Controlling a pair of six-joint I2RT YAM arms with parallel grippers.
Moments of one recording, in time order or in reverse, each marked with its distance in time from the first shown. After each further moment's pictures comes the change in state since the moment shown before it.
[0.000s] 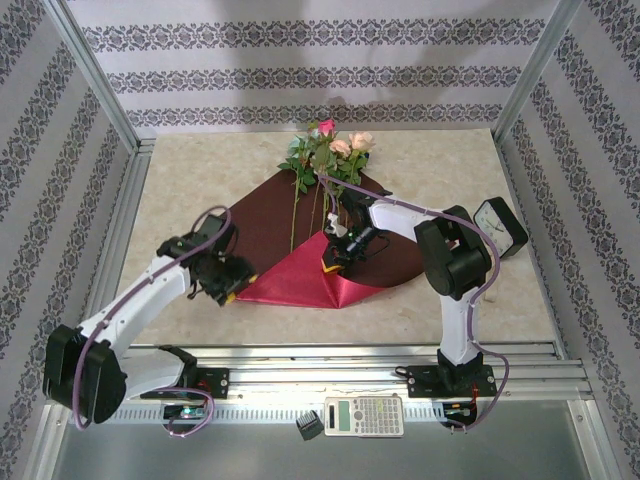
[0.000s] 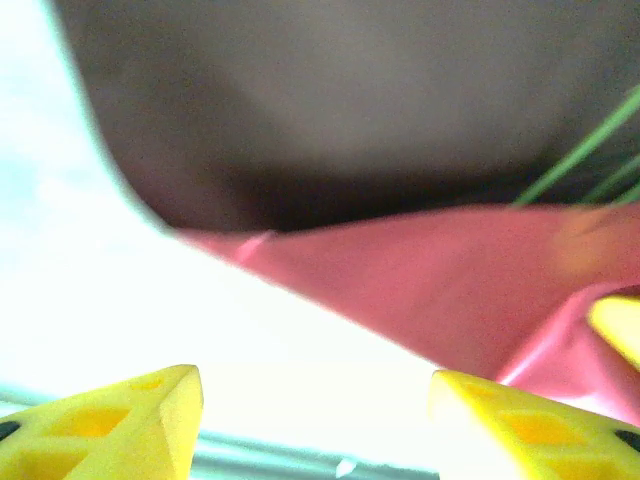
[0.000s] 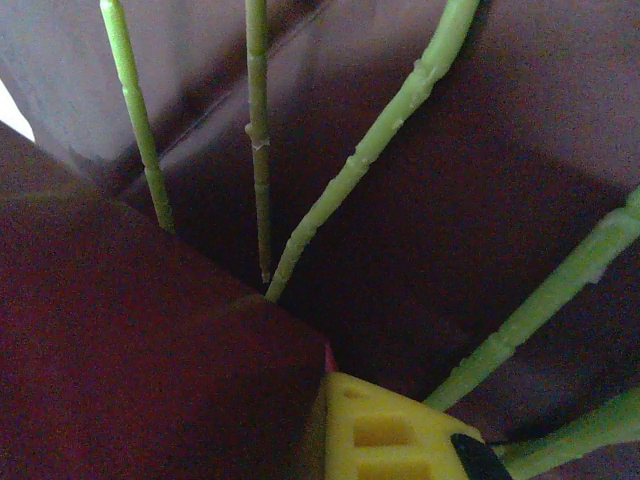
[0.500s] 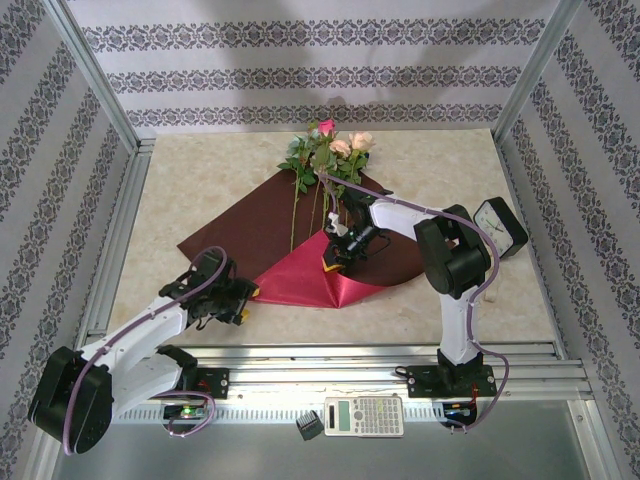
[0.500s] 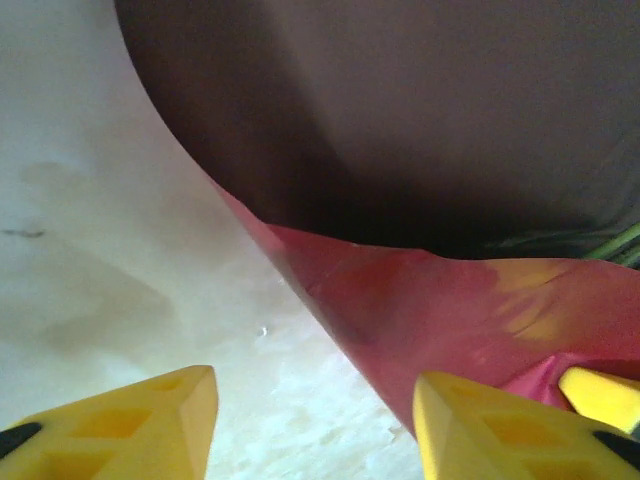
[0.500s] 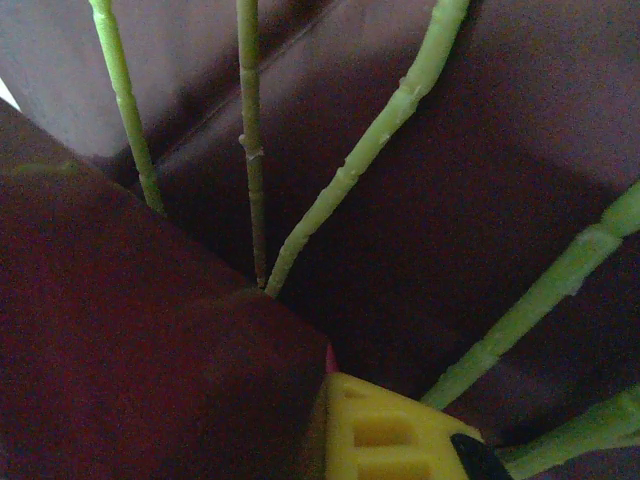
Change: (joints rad) left arm -0.042 -0.143 -0.369 0.472 0.018 -0.411; right arm -0.013 0.011 0.006 -0.003 -0.008 -0.018
